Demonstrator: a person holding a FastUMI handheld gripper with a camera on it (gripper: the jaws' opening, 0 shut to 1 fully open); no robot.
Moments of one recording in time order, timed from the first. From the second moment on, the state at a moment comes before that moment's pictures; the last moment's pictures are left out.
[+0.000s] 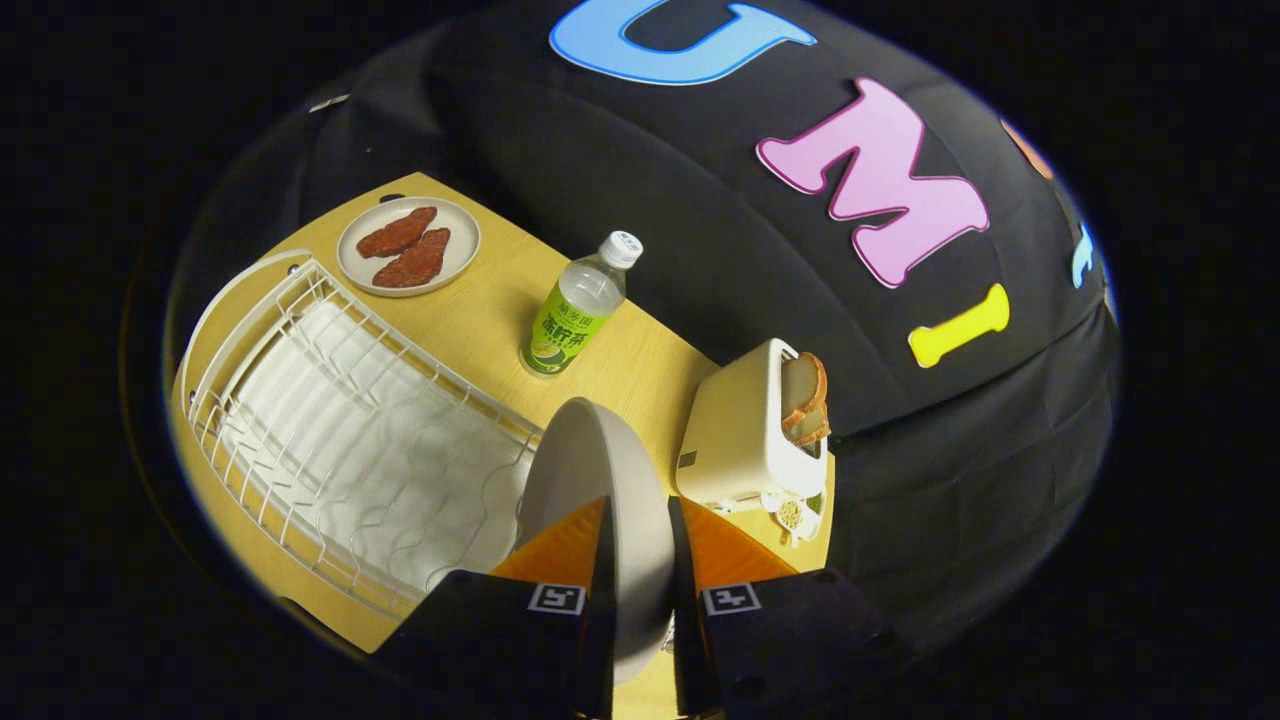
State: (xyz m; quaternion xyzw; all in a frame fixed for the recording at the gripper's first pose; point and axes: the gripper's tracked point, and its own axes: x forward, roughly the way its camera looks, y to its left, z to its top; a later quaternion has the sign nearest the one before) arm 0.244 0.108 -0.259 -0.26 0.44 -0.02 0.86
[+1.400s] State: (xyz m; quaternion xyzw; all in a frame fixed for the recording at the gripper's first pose) arm 0.060 -0.005 -0.182 0.08 0.40 0.02 0.91
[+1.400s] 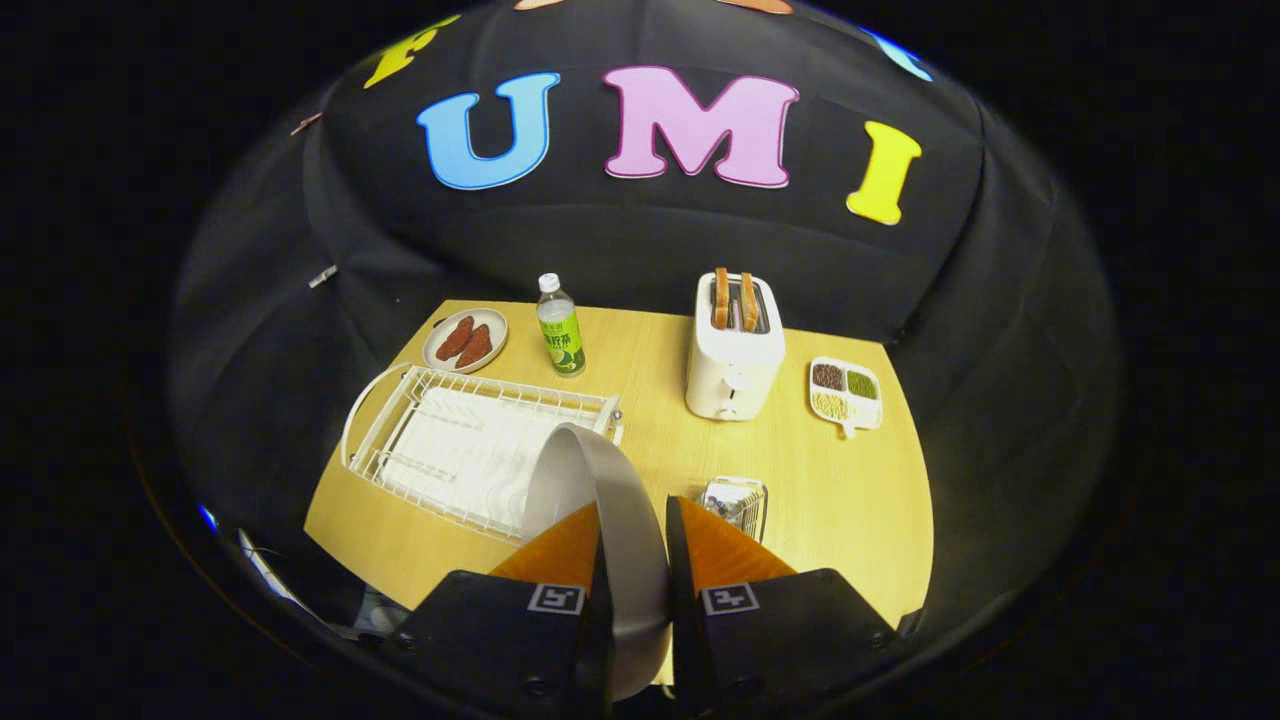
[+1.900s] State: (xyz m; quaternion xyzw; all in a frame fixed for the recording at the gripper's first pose) arm -0.050 0.001 -0.284 0.27 0.45 0.04 0.85
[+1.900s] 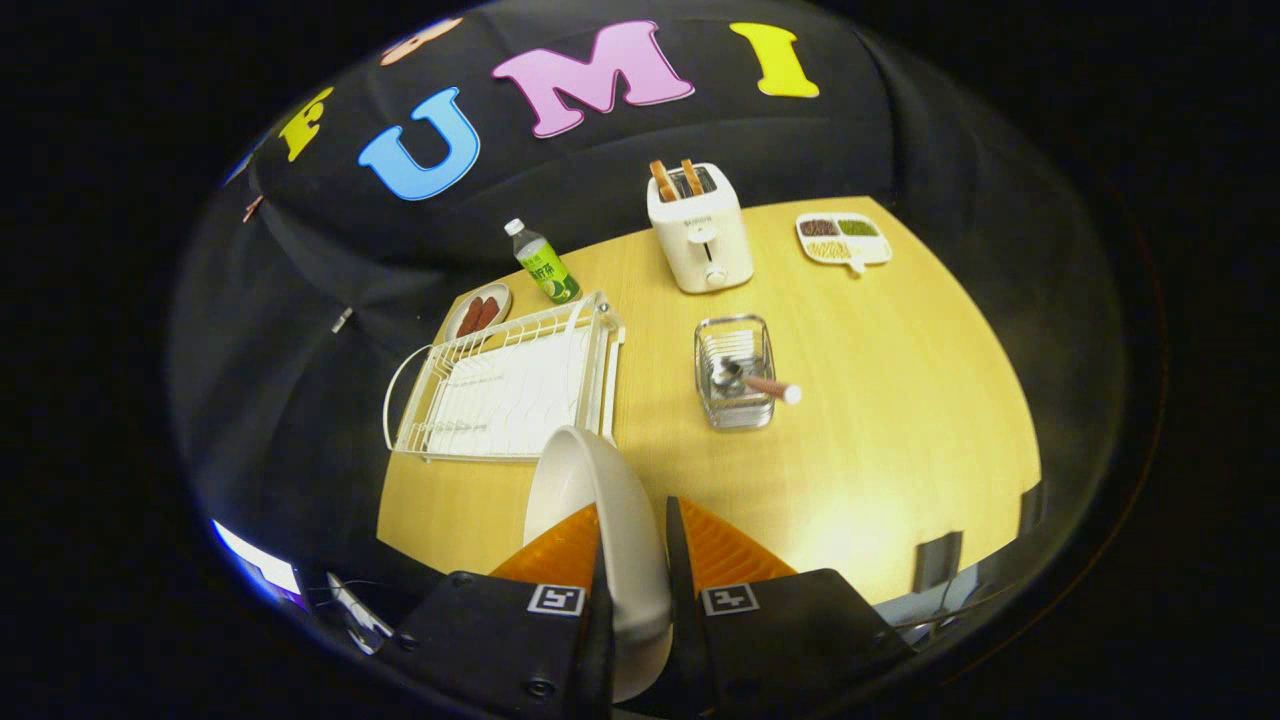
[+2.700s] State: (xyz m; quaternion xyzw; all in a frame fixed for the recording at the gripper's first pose) arm -0.040 0.004 -0.424 0.38 0.45 0.00 0.81
